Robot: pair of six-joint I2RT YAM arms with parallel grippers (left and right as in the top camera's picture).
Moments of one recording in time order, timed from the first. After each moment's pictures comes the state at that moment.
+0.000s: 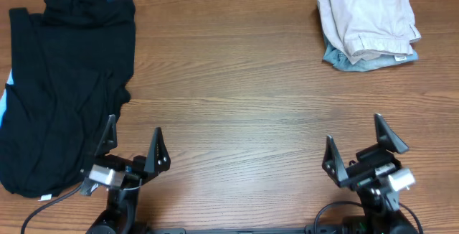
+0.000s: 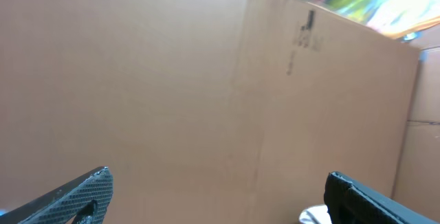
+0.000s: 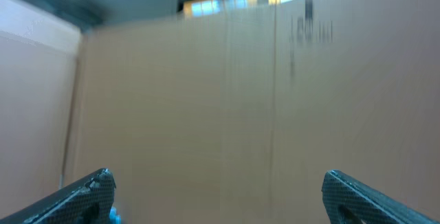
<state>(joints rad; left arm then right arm) -0.02 0.01 0.01 0.55 0.20 -0.31 0.01 0.01 0.02 0.68 -0.35 0.18</state>
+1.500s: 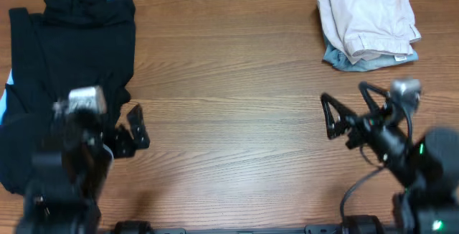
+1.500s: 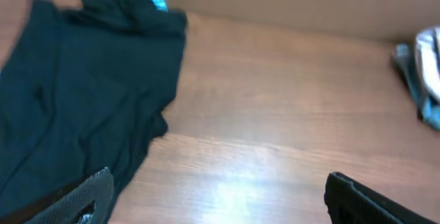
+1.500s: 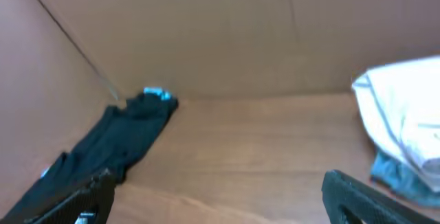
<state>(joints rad) -0.01 0.79 1.19 -0.99 0.01 -0.17 0.01 0.68 0.95 -0.54 -0.46 0.22</state>
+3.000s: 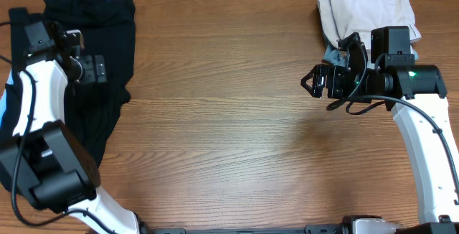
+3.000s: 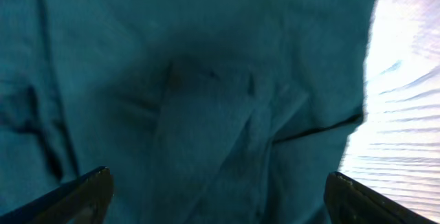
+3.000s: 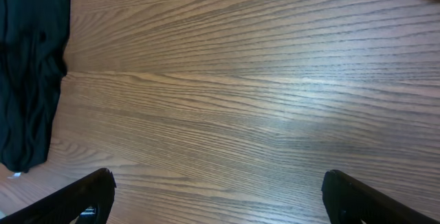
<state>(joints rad) 0.38 1.94 1.51 -0.73 0.01 0.21 0.01 1.44 1.35 -1.04 -0.46 0.11</state>
